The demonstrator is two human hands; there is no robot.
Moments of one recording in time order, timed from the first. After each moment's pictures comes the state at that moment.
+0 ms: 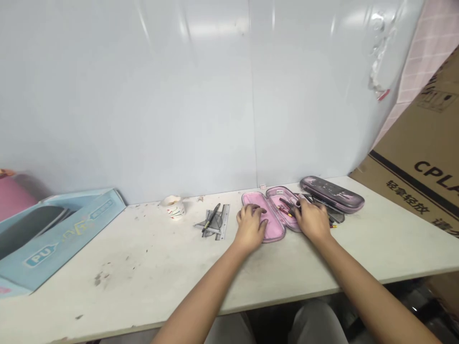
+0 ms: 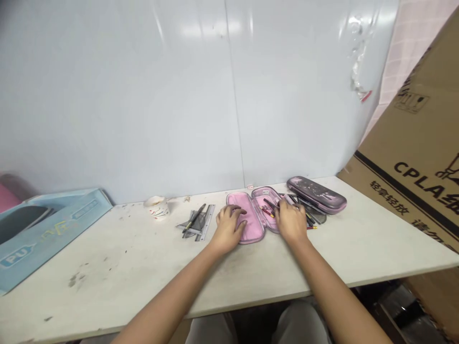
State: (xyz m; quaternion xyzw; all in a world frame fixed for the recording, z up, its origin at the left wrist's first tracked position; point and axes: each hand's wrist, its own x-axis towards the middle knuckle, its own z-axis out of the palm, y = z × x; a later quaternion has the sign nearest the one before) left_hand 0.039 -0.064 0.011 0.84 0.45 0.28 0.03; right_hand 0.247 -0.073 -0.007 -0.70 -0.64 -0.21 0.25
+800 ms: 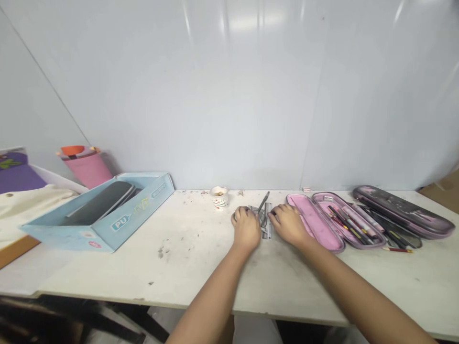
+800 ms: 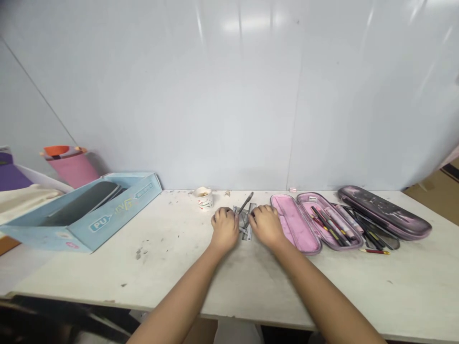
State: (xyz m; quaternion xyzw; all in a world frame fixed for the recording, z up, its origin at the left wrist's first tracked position) left_hand -0.089 -0.054 -0.009 0.71 0.64 0.28 -0.10; right_hand 0.056 -0.040 0.003 -0.53 -0.80 -0.06 0.28
